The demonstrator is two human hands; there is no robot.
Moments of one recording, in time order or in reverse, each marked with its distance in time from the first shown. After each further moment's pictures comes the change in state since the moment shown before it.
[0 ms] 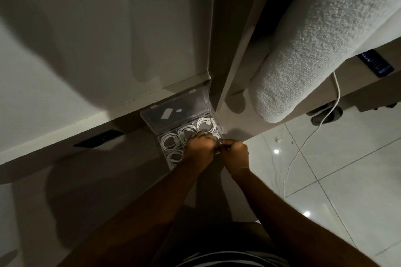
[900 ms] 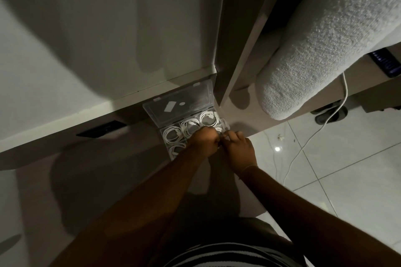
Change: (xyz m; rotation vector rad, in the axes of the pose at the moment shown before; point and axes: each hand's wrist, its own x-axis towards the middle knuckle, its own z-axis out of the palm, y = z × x) left_hand 0.028 0.001 -0.013 -0.118 -0.384 -0.212; right_hand 0.004 0.012 -0.014 -0.826 -0.123 -0.512
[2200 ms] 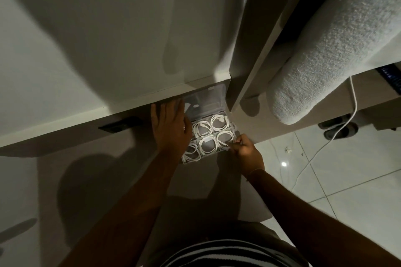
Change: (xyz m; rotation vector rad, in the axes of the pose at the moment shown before) left_hand -0.079 -0.077 -0.048 0.243 0.854 -0.277; right_hand -0.007 -0.005 -0.002 0.666 0.001 0.293
